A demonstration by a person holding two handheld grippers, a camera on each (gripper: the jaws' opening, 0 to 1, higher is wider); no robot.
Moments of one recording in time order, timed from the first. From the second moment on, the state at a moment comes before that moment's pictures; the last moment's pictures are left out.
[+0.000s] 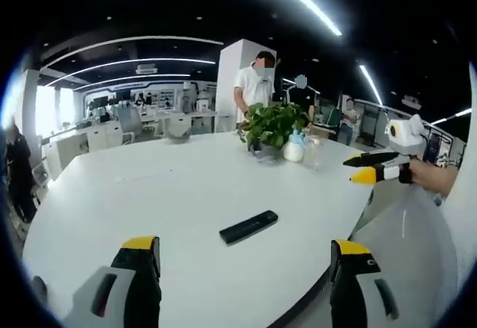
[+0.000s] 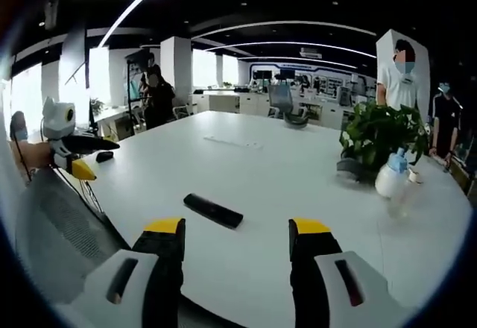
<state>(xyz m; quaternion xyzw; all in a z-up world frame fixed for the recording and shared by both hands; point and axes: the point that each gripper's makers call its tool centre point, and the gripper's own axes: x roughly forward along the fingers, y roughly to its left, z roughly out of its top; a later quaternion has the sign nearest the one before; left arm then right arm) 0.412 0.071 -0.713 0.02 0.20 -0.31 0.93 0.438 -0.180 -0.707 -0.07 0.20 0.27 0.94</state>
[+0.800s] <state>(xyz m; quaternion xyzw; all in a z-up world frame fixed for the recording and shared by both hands) 0.448 0.025 -0.734 0.00 0.25 -0.42 0.87 0.442 -0.182 -0.705 -0.07 0.20 0.26 0.94</state>
